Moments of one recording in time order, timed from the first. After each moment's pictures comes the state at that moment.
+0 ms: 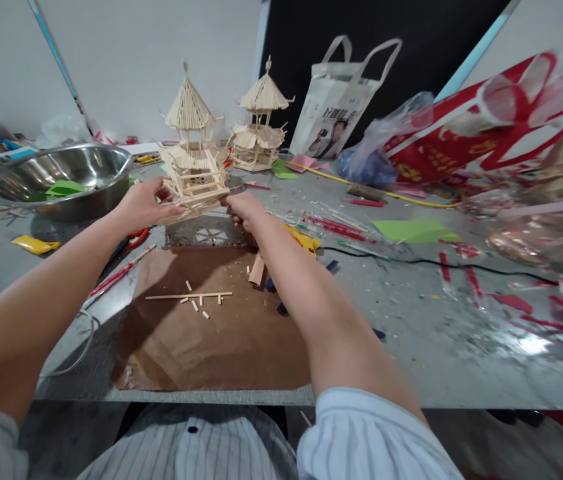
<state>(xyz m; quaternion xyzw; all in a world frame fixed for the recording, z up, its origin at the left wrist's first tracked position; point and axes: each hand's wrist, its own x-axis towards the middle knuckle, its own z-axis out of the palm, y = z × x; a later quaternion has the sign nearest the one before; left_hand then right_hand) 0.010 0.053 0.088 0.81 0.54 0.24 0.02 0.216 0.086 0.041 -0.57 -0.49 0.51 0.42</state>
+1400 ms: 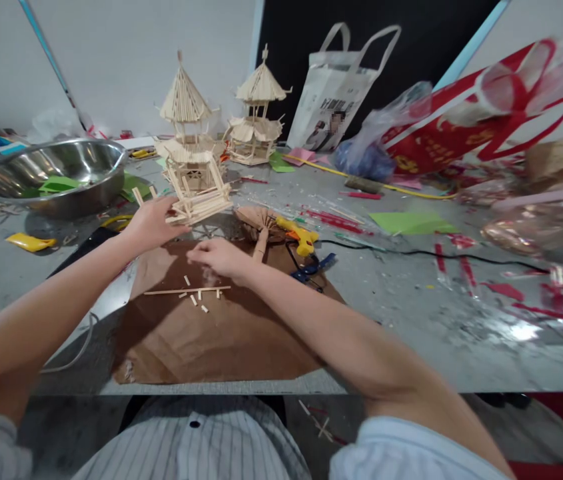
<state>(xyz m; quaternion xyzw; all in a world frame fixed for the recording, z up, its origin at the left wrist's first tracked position) 0.023 0.033 0.053 0.84 0.50 0.20 -0.06 0.187 -0.028 0.032 -0.45 -0.58 0.62 0.28</state>
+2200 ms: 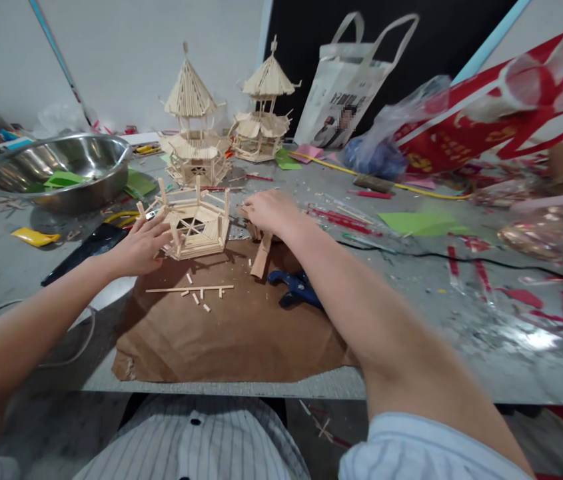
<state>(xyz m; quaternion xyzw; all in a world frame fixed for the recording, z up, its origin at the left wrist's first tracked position) -0.026 0.011 0.019 0.91 0.39 0.04 -0.10 0.269 0.054 0.044 -0.59 -0.79 0.02 0.18</state>
